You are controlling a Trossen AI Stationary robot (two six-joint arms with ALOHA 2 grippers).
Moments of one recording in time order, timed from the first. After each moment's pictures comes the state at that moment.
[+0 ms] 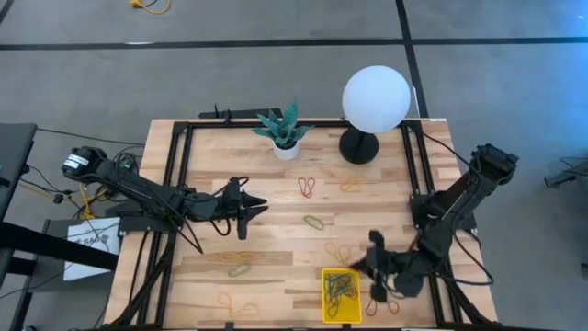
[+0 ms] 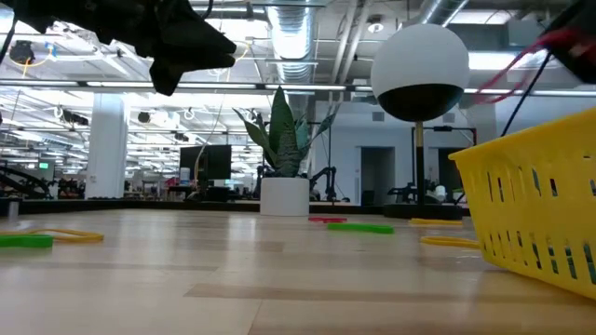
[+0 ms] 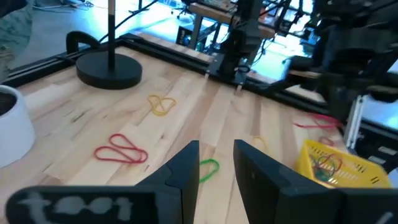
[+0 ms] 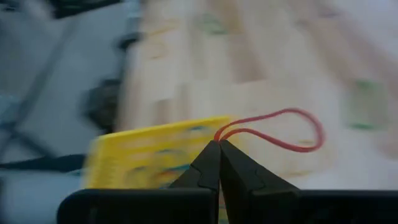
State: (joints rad) left arm -0.30 1.11 0.48 0.39 -0.48 -0.40; right arm 0.92 1.41 0.75 -0.10 0.65 0.76
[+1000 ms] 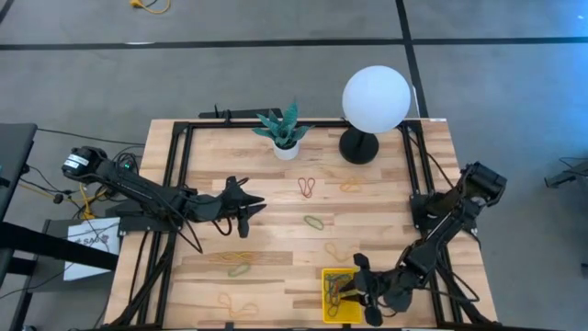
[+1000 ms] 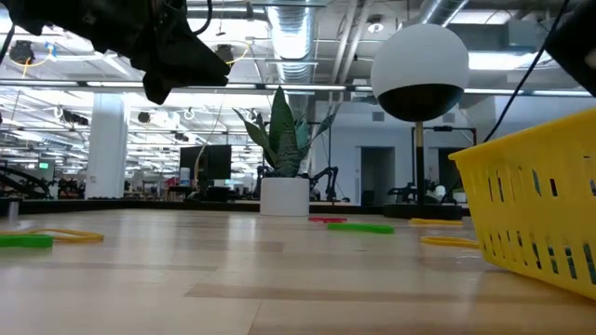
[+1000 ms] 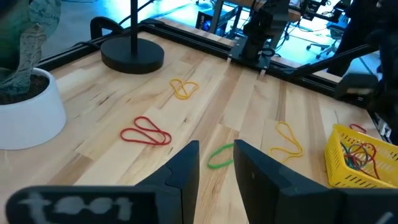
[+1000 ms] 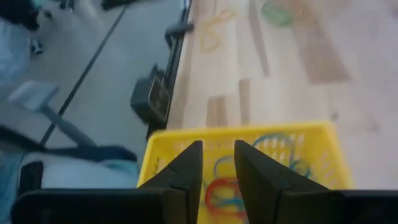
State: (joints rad) left arm -0.30 1.11 0.48 0.30 -0.54 -0.43; right arm 0.90 1.64 0.80 0.21 0.53 0.65
